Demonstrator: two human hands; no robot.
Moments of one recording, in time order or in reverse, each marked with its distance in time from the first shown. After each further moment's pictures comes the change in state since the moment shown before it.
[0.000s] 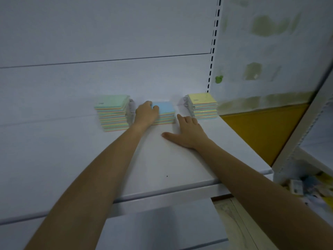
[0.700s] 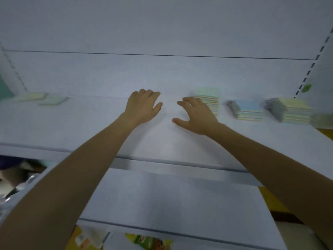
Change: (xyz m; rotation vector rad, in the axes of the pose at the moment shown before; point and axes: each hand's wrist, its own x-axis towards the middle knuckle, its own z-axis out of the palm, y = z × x) left_hand -0.090 -0.188 -0.238 0.758 0.123 0.275; right_hand -0.021 -0.236 0.048 -0.142 0.113 -0.575
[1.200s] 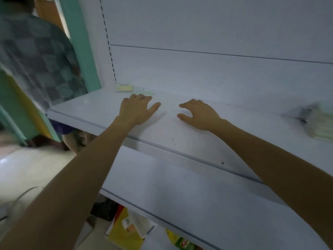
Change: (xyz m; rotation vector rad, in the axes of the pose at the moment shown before) left_hand -0.117 -0.278 -0.003 0.061 -0.088 -0.432; right_hand 0.152 -0.227 0.097 0.111 -0.218 -0.209
